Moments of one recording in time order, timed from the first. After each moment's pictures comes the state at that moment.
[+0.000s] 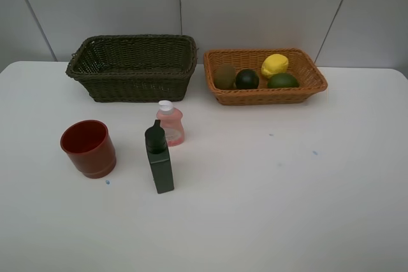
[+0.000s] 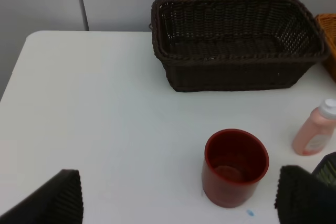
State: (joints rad) left arm -0.08 0.31 -0.82 0.04 1.10 -0.12; right arm -0.15 0.00 -0.53 -0.07 1.07 0.03
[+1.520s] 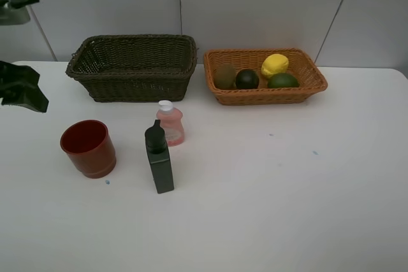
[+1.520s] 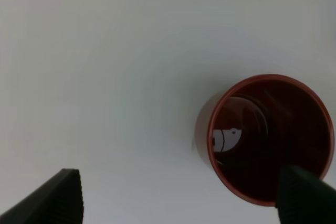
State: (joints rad) left arm -0.08 1.24 -0.74 -0.07 0.70 -0.08; right arm -0.15 0.00 -0.53 -0.07 1.07 0.03
